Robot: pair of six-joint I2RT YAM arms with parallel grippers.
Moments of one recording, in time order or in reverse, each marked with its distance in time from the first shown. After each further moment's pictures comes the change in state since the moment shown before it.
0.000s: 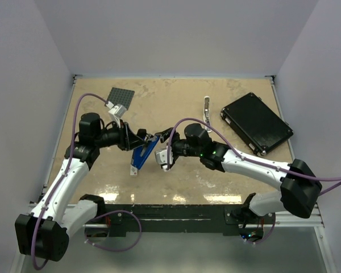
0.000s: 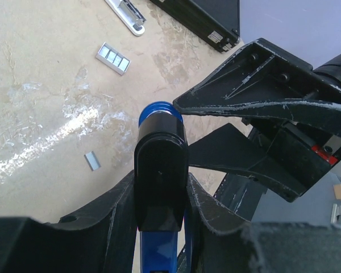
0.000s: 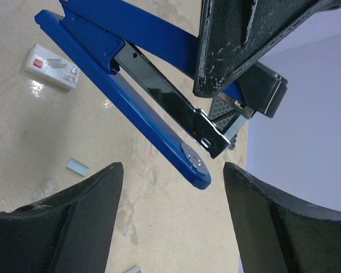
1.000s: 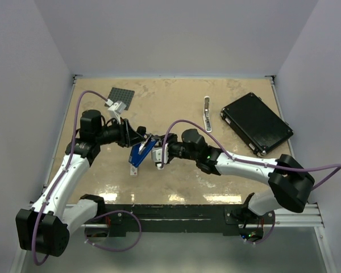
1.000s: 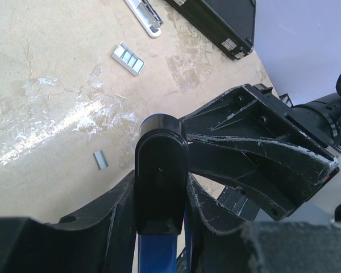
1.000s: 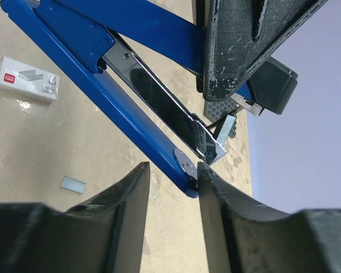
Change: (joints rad) left arm 0.000 0.050 0.040 -0.021 -0.055 -0.035; right arm 0.039 0.084 -0.066 0.233 0.125 0.111
